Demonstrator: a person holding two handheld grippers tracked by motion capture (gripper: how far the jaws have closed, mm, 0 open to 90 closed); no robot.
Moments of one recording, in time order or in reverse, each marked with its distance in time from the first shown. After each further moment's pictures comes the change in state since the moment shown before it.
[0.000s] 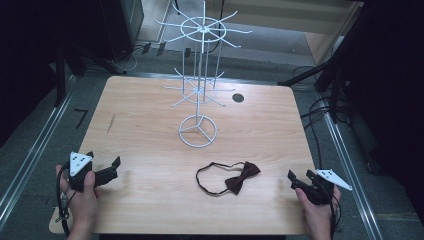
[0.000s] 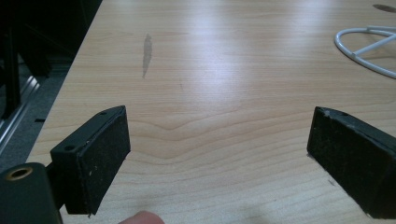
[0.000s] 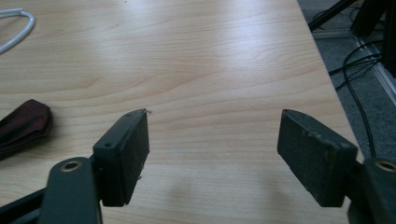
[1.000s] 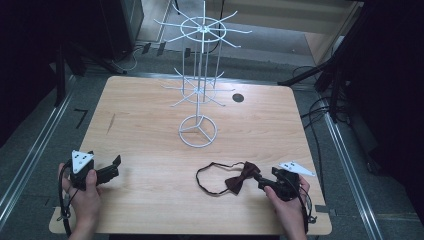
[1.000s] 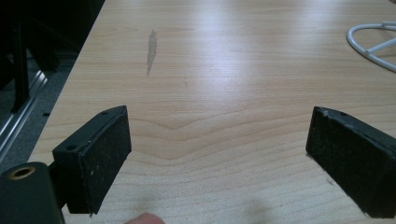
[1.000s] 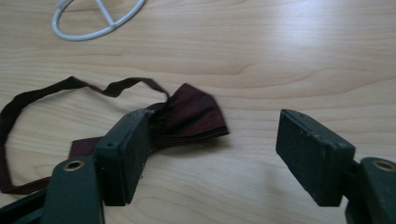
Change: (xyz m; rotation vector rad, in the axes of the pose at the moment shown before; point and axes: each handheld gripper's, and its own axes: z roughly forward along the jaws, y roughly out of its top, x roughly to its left) left arm -0.002 0.002 0.004 0.017 0.021 0.000; right arm 0.098 0.015 0.010 0.152 0.174 -0.075
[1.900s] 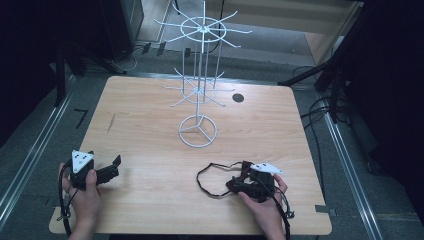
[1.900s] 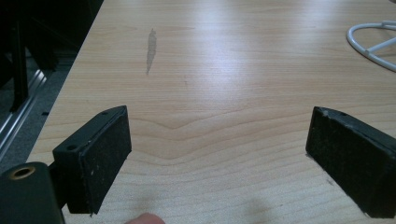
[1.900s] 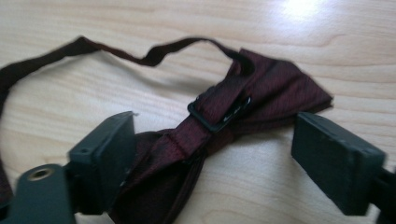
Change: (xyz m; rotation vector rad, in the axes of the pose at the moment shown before) left arm 0.000 0.000 0.000 0.003 -0.002 0.000; right arm 0.052 -0.010 0.037 0.114 -0.046 -0.068
